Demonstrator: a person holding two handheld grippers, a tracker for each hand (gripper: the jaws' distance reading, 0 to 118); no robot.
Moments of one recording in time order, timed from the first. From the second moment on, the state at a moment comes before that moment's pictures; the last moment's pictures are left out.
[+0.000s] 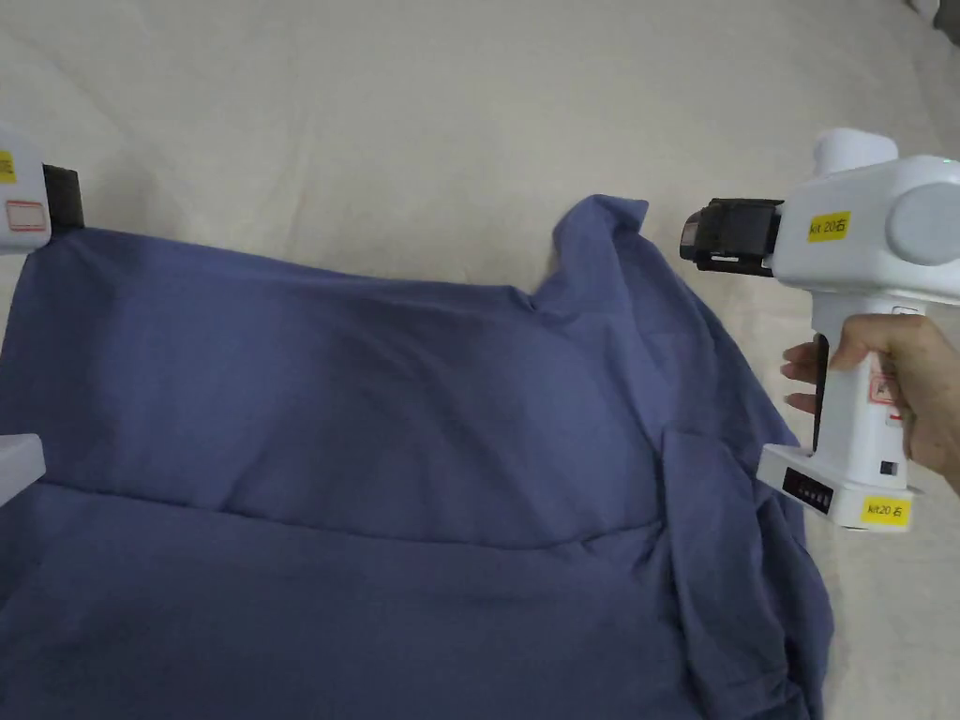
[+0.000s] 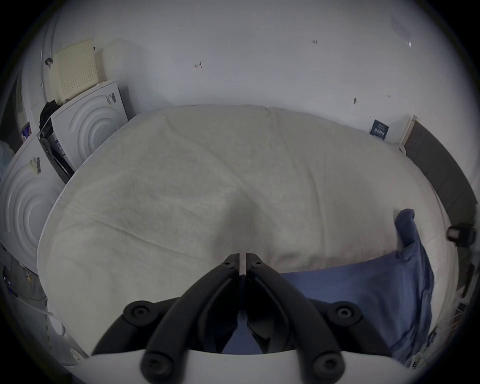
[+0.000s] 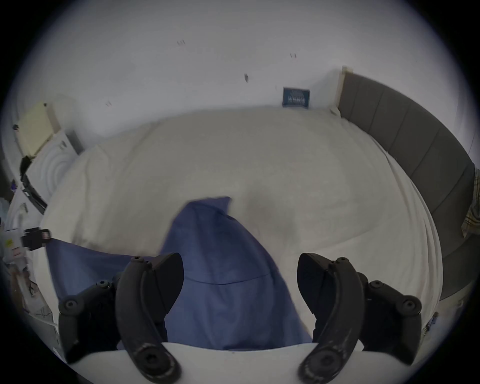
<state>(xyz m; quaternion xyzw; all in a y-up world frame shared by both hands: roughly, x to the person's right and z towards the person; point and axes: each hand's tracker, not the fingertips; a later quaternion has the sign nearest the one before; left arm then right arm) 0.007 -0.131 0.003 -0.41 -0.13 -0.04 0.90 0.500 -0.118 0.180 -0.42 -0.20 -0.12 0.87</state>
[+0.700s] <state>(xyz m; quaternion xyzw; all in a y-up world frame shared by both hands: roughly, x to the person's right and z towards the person) 0.015 -0.142 0.005 -0.43 -0.12 0.01 0.89 0.534 -0.189 0.141 -0.50 -0.23 -0.18 0.81</state>
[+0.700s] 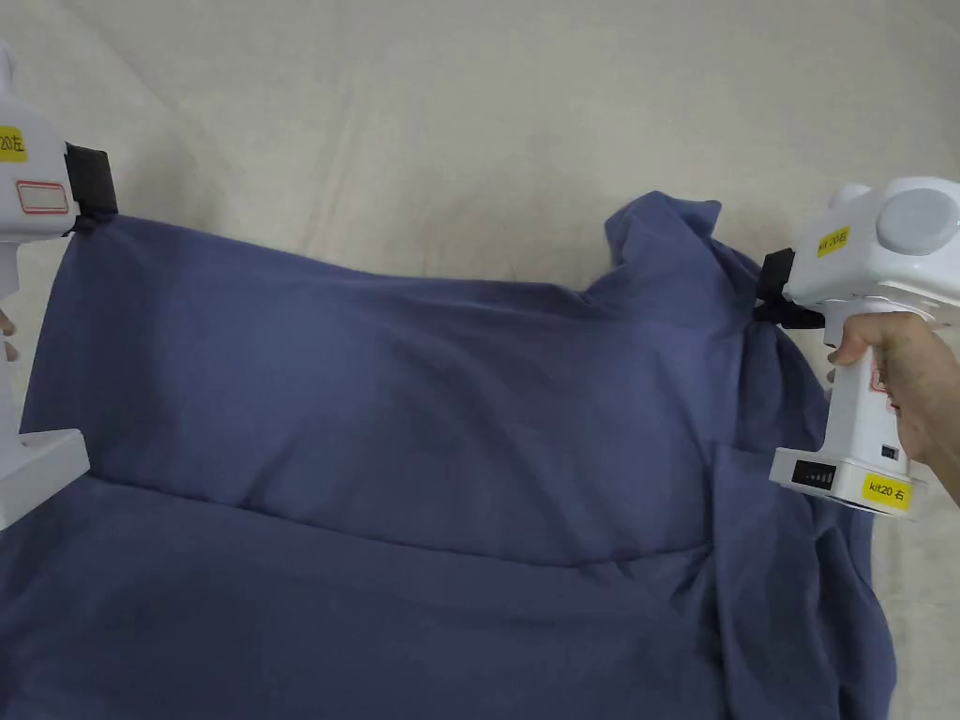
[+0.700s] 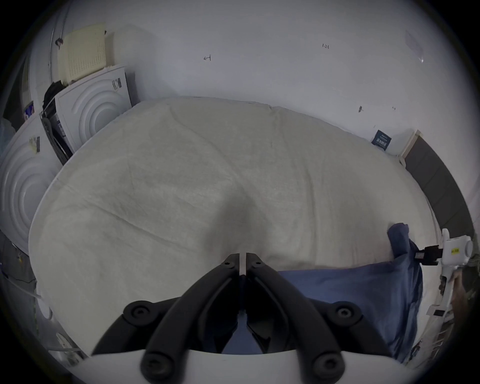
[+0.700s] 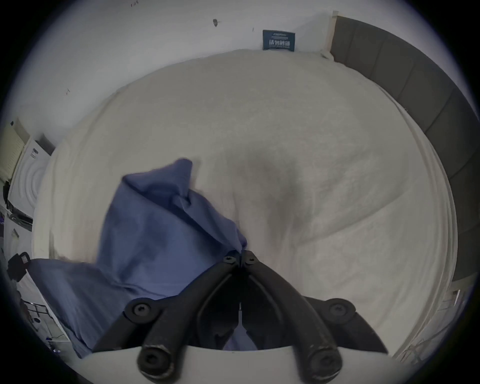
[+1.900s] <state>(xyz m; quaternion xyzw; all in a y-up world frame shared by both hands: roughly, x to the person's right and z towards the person) -0.093 -0.139 0.262 -0.41 -0.04 0.04 0.91 0.414 -0.135 0.494 -0.37 -0.25 -0.16 0.88</state>
